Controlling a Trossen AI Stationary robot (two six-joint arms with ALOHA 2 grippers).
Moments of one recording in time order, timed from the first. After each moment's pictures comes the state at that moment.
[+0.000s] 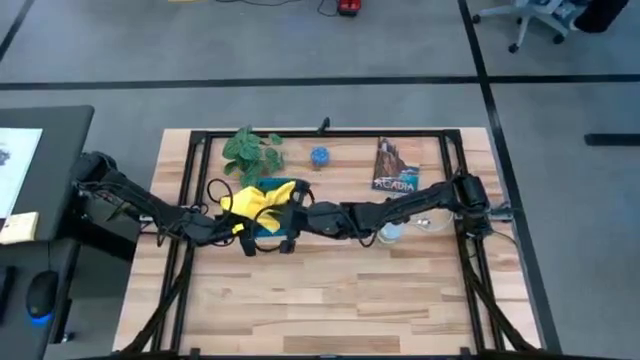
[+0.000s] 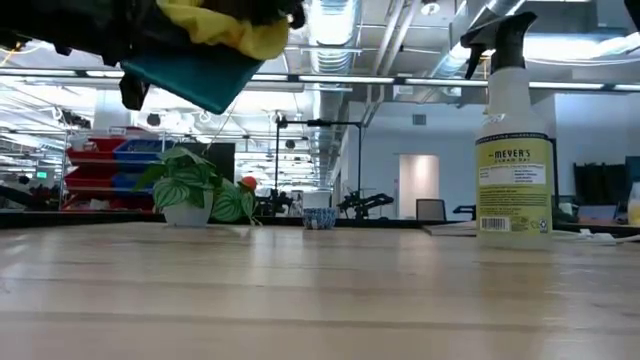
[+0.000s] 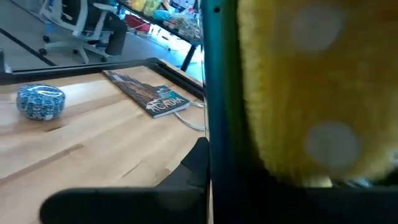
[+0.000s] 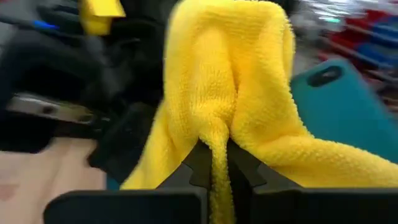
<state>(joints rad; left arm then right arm) -0.46 0.92 0.30 0.52 -0.81 -0.55 0.14 2.02 1.59 0.29 0.65 -0.28</state>
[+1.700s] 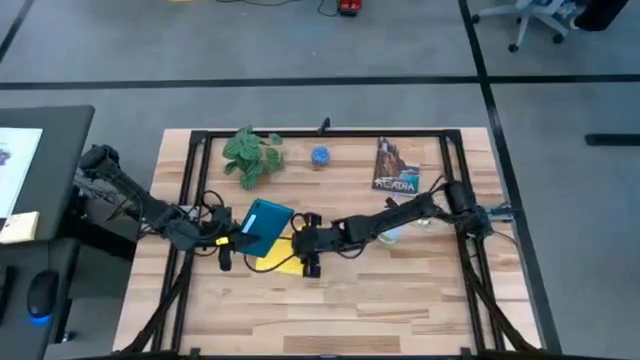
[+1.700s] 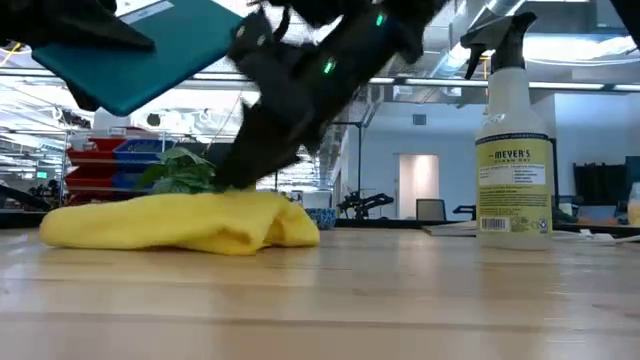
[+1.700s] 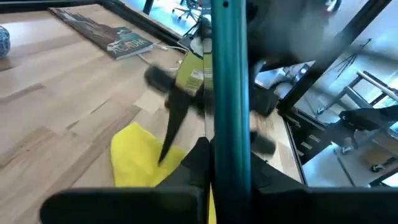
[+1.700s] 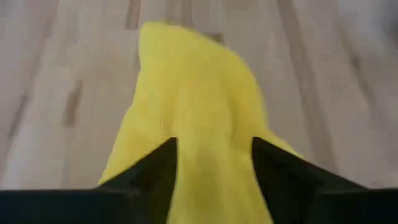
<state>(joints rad) -0.65 0.65 0.30 0.05 -0.72 -0.71 0.17 2.06 1.49 -0.19 0.17 0.10</state>
